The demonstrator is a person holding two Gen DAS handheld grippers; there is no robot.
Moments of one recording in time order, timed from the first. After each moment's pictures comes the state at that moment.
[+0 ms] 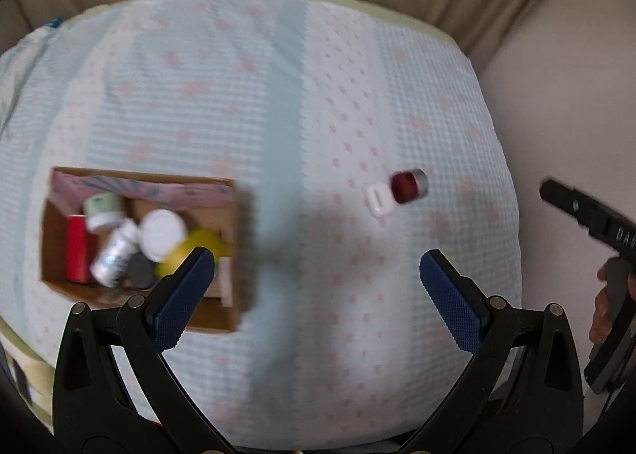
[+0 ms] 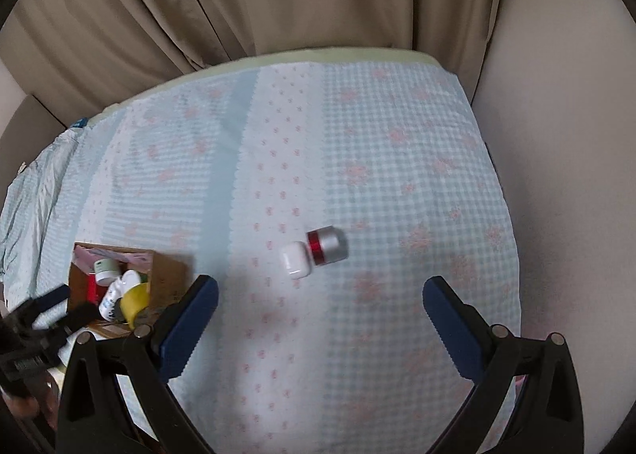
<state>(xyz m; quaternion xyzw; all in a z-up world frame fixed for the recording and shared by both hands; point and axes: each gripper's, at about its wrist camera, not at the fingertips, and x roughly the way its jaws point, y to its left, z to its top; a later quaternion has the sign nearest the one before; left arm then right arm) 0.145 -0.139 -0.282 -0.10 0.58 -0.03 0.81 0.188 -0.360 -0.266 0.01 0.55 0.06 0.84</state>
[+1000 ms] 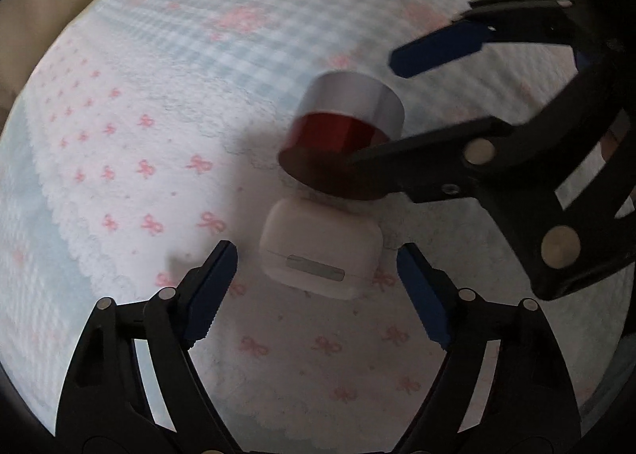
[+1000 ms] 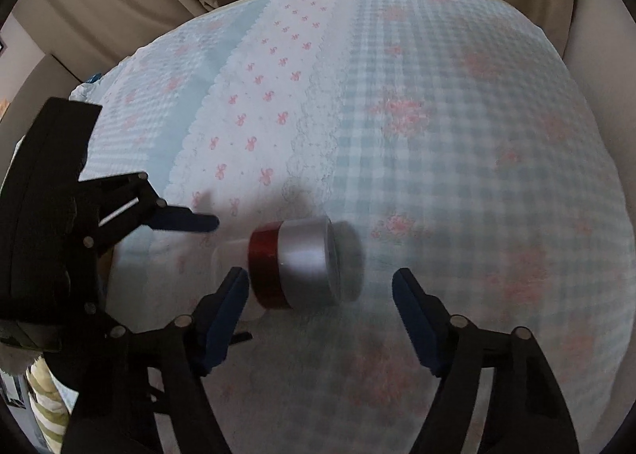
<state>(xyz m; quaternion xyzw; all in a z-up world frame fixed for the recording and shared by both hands) 0.262 -0.291 -0.509 0.26 0.54 -0.36 0.71 0.260 -0.369 -0.476 0.01 0.55 0.17 0.82</state>
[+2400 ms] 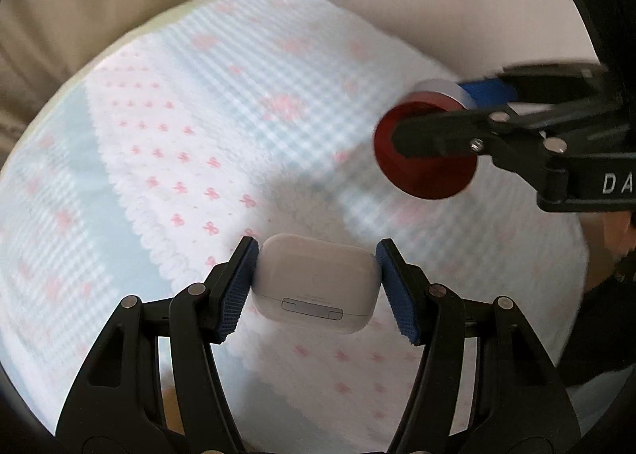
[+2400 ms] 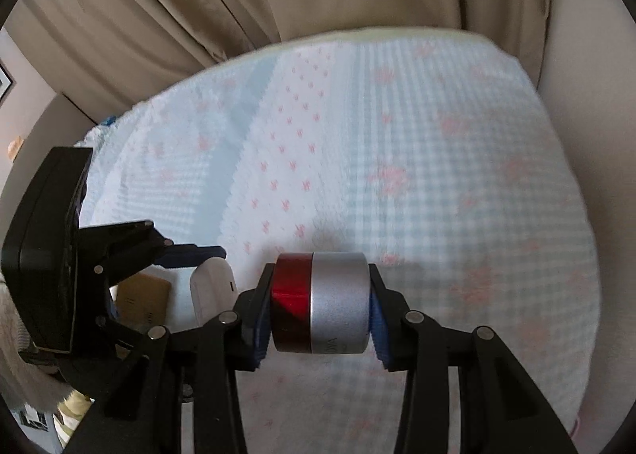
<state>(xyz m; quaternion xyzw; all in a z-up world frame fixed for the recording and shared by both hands) 0.265 -0.266 -0.377 0.13 0.53 -0.31 0.78 0.228 -0.381 -0.348 0.05 0.51 0.15 0.85</state>
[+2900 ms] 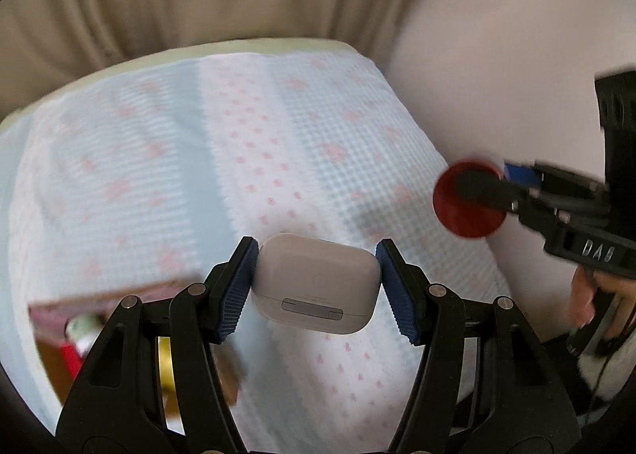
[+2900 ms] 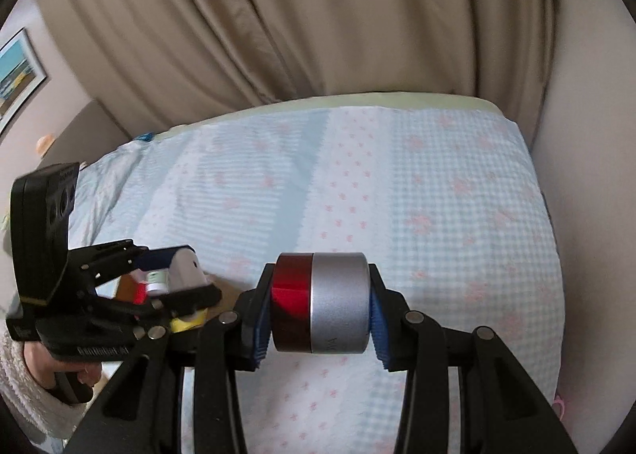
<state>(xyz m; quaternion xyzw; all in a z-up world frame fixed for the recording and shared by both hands) 0.185 -0.145 -0.233 -0.04 0.51 -0.19 0.84 0.158 -0.319 -0.224 0.03 0.46 0.20 0.87</state>
